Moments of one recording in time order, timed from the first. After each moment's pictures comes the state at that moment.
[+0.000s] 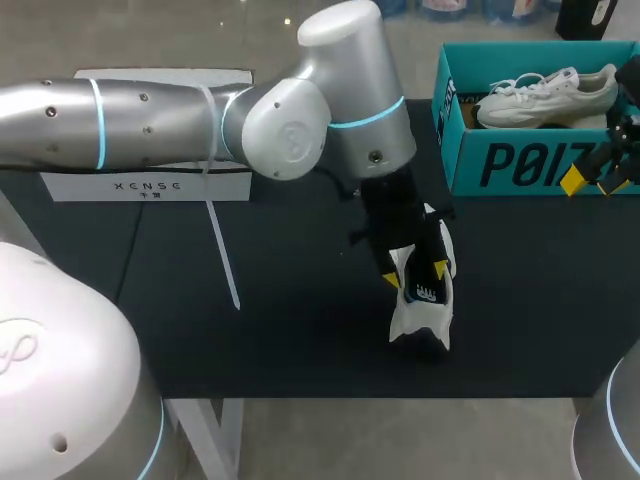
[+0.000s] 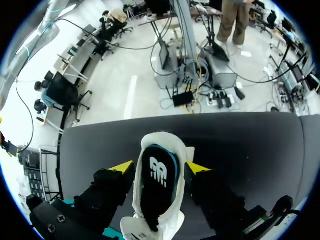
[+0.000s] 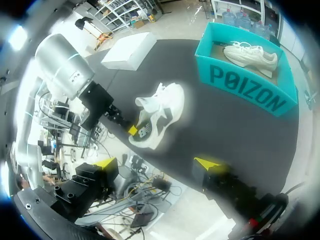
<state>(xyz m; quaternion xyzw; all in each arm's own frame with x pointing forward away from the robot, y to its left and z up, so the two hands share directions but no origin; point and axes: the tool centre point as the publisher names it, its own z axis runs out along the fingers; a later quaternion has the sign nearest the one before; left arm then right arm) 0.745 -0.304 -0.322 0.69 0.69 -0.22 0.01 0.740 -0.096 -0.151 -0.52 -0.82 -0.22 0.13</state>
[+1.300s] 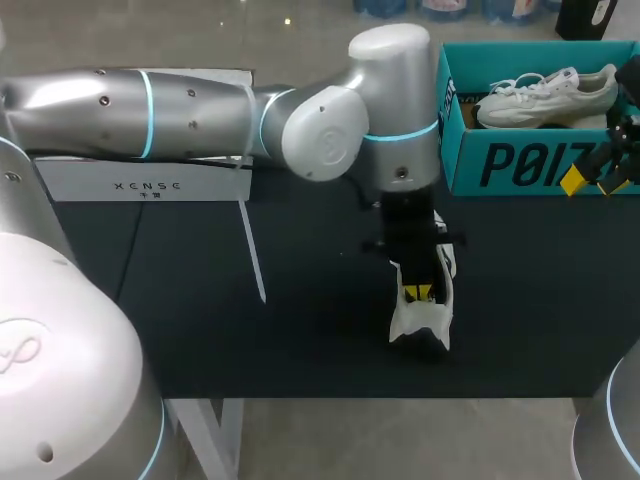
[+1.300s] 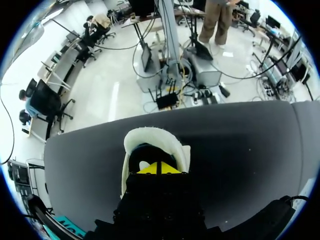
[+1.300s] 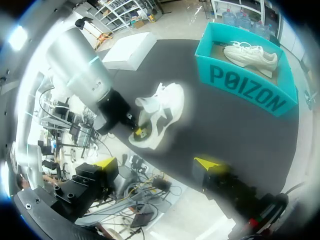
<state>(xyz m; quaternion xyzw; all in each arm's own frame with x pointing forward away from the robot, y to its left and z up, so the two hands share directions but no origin) 0.741 -0.310 -0.363 0.73 0.65 -0.18 -0.05 0.740 -0.096 -0.151 -0.52 -0.82 -0.22 0.13</state>
